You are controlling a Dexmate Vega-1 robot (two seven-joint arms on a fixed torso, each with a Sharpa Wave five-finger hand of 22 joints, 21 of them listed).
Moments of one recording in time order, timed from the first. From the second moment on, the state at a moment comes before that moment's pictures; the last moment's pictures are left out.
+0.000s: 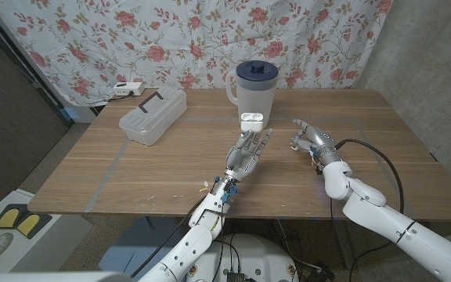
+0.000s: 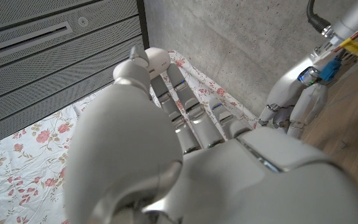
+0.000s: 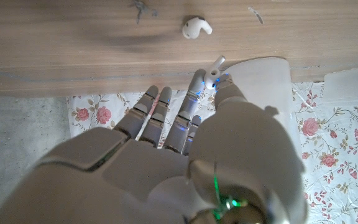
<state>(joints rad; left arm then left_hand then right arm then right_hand) 1.18 0.24 0.57 -1.60 -1.29 -0.29 -0.58 1.29 0.12 0.21 -0.16 0.17 0.80 -0.20 0.72 0.24 0.86 -0.20 0.59 0.30 0.94 -0.24 0.23 0.42 0.27 0.01 0.22 0.19 -1.08 -0.75 -0.50 -1.85 -0.39 -0.37 -0.38 1.13 0.16 0.22 -0.13 0.18 0.21 -0.16 0.19 0.20 0.71 -0.19 0.69 0.64 0.29 -0.04 0.38 0.46 0.33 -0.01 0.21 0.18</state>
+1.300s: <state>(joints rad) 1.18 0.25 0.53 -1.59 -1.32 -0.29 -0.61 1.29 0.12 0.21 -0.16 0.17 0.80 -0.20 0.72 0.24 0.86 -0.20 0.59 0.30 0.93 -0.23 0.22 0.42 0.27 0.01 0.22 0.19 -1.11 -0.72 -0.50 -1.83 -0.40 -0.39 -0.43 1.02 0.12 0.15 -0.09 0.18 0.15 -0.11 0.19 0.20 0.60 -0.21 0.59 0.53 0.24 -0.04 0.32 0.43 0.33 0.03 0.21 0.18</state>
